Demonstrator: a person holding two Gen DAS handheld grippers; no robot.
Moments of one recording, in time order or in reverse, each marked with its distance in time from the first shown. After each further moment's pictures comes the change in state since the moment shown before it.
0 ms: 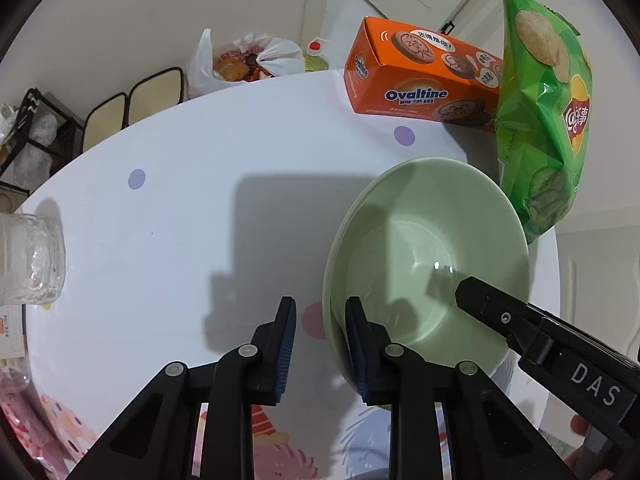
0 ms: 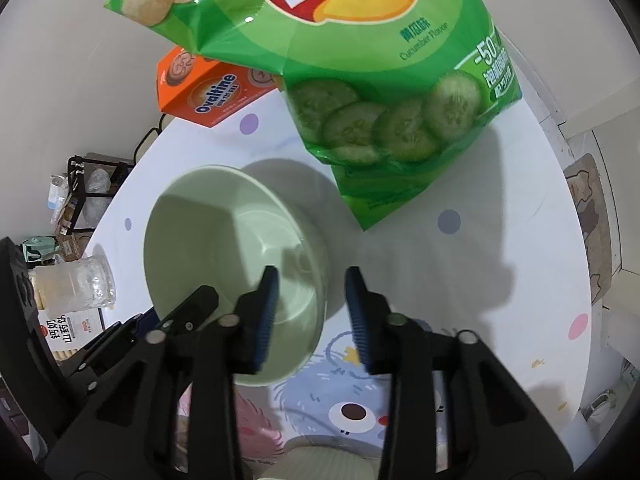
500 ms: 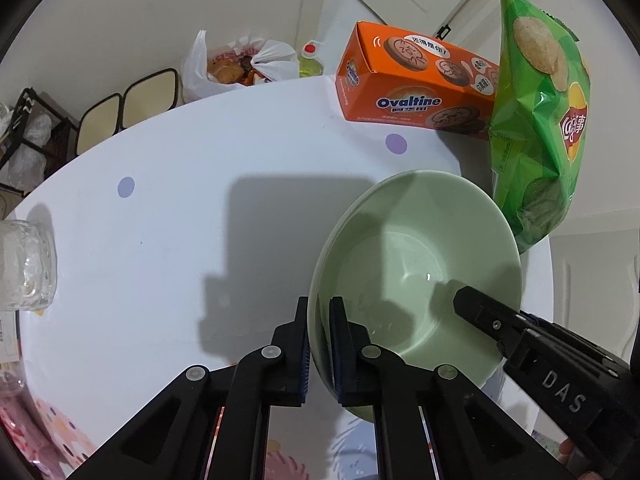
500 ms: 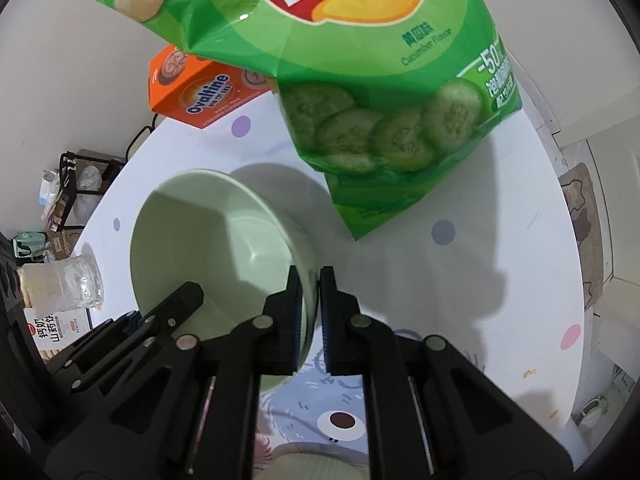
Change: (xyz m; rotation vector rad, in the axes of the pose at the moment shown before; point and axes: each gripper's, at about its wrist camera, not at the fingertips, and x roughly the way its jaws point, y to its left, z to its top) left arm 0.003 -0.004 0.009 -0.002 -0.008 -0.019; right arm 0.004 0.008 0.001 -0.051 -0.009 -0.052
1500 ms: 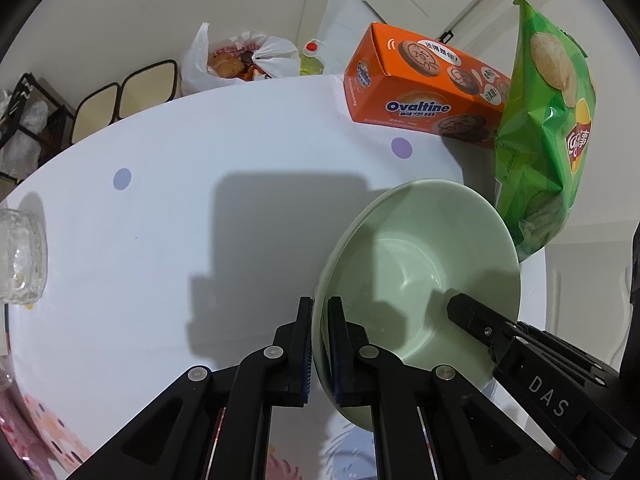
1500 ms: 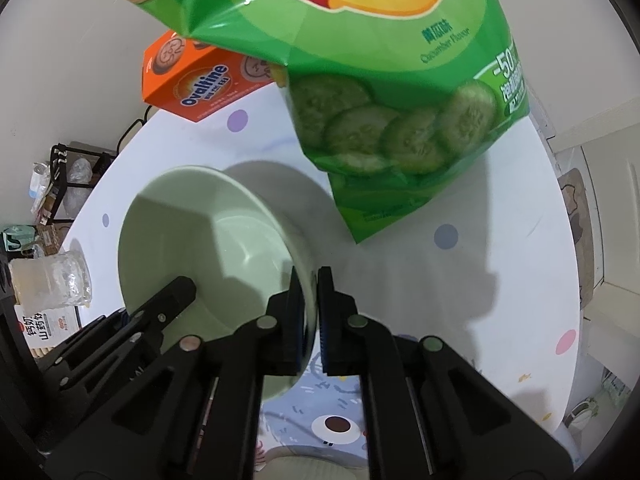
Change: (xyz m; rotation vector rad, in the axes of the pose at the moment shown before) left arm 0.008 0.011 0.001 -0.040 0.002 -0.038; right arm 0.003 0.000 0.002 -0.009 0.006 -0.030
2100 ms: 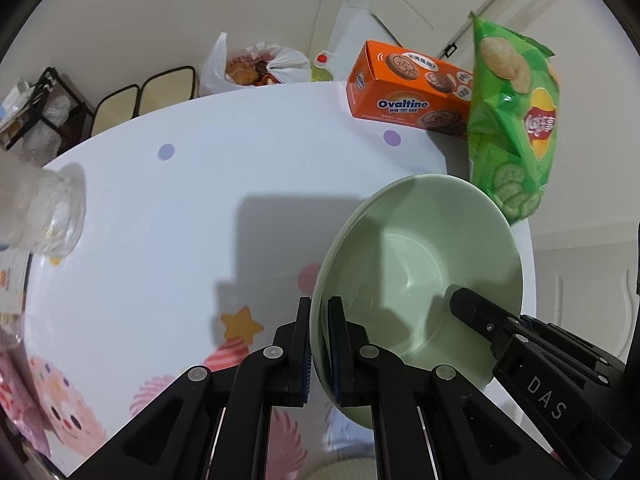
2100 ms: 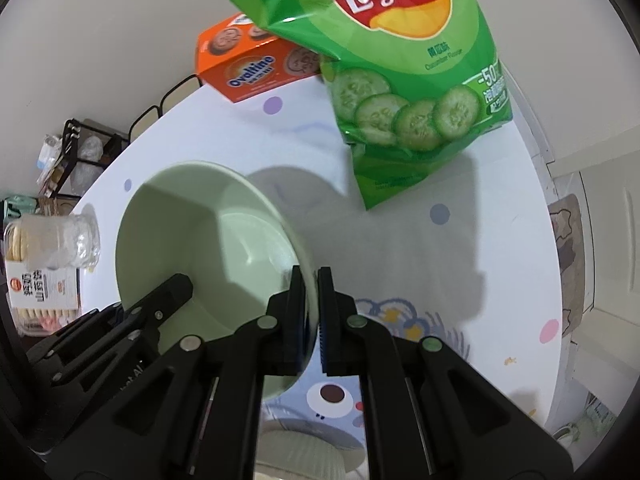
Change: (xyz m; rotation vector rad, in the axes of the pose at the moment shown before) left arm -0.037 -0.001 -0.039 -0.024 -0.053 0.029; right arm -0.031 0.015 -0.030 -0.107 -0.036 -0.002
